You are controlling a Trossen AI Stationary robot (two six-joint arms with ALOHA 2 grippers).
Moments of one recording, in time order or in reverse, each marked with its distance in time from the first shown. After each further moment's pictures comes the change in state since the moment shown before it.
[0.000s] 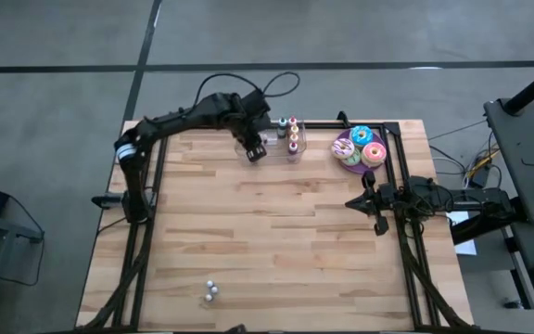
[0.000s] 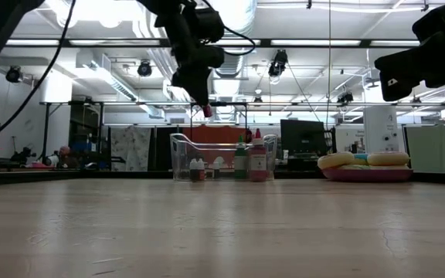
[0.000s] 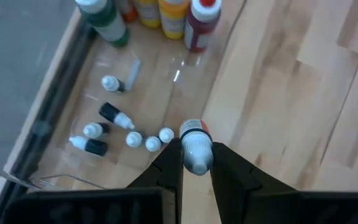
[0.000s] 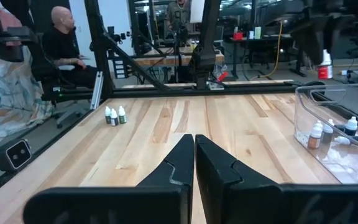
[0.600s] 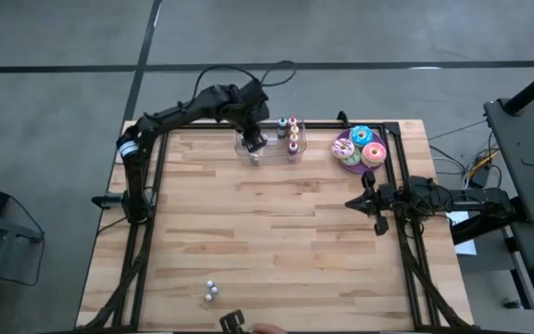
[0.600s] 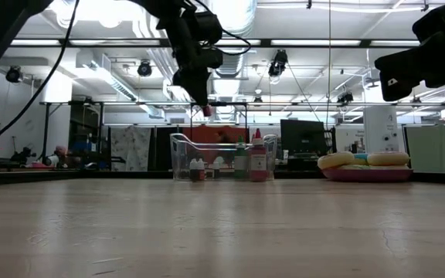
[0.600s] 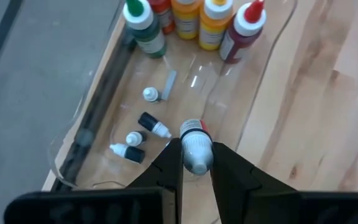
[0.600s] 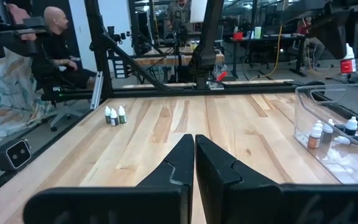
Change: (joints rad) left arm 0.059 0.030 0.066 -0.007 -0.052 0.070; right arm 0.000 0.000 0.000 0.000 0.000 0.000
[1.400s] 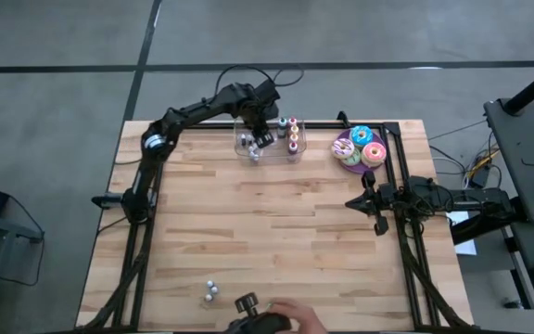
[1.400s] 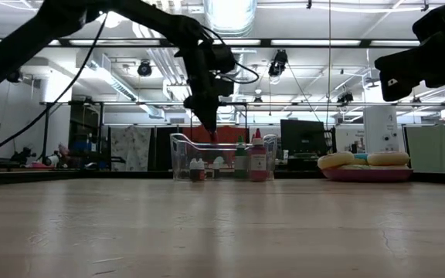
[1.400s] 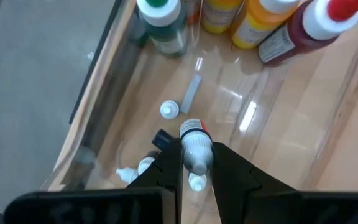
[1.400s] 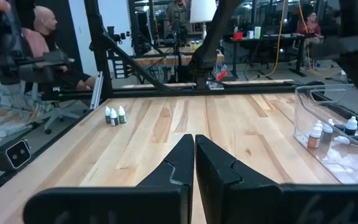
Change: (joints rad) left arm 0.050 0.246 0.176 -0.026 -0.001 0.037; right arm 0.000 0.000 0.000 0.000 0.001 0.000
